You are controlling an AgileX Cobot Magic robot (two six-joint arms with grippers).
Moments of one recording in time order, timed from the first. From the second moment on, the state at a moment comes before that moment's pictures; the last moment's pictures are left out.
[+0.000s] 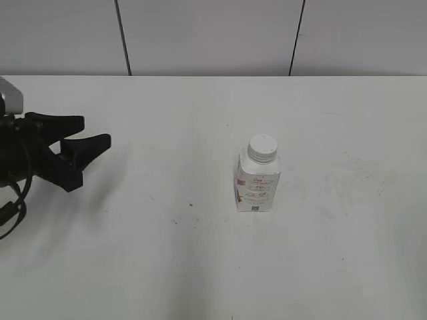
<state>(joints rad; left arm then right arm) 0.00 1.76 -0.44 0.83 -1.07 -0.23 0.00 -0.01 -0.52 0.09 1.10 -0.17</state>
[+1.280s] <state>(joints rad) -0.16 2.06 -0.79 1.31 -1.15 -0.33 0.00 -0.01 -0.52 0.09 1.10 -0.17</state>
